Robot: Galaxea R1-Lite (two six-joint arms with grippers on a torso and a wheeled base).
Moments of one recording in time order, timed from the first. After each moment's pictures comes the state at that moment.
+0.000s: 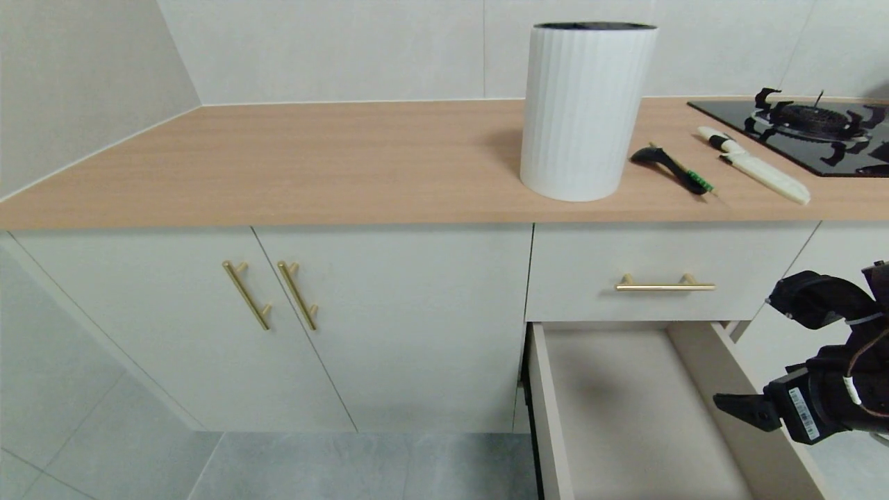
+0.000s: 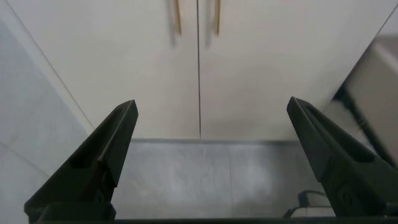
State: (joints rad) left arm 0.00 0.00 0.00 0.00 0.01 0.00; right arm 0.32 1.32 -0.71 0.15 -0.16 -0.07
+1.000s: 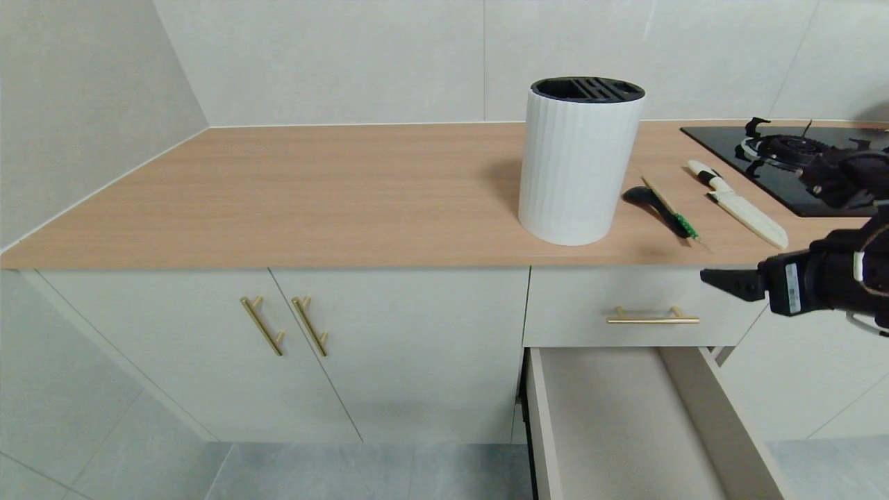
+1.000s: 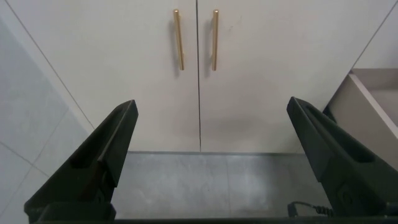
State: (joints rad) left arm 0.00 0.00 0.00 0.00 0.01 0.00; right arm 0.27 1.37 -0.95 -0.02 -0.15 -0.07
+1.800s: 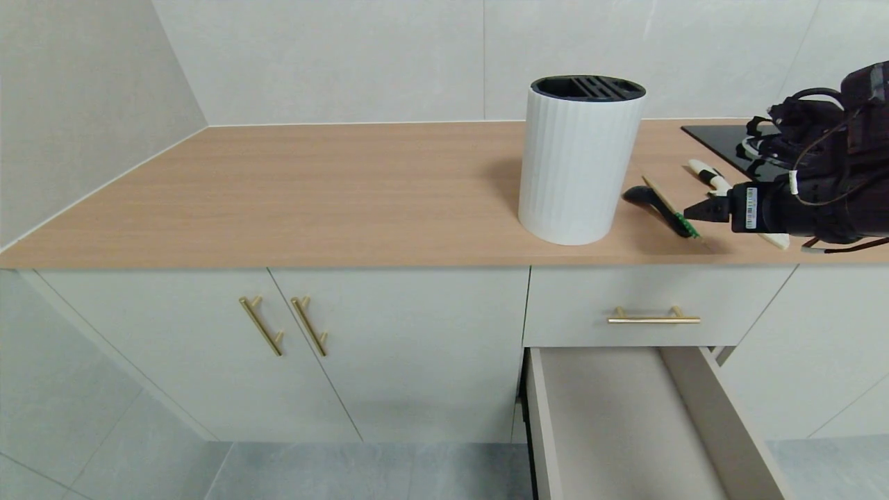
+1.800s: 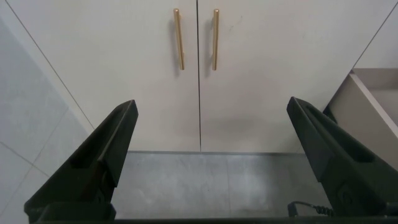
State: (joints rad) left arm 0.00 0.00 0.00 0.00 0.01 0.00; right arm 0.20 1.62 -1.34 0.15 -0.15 0.10
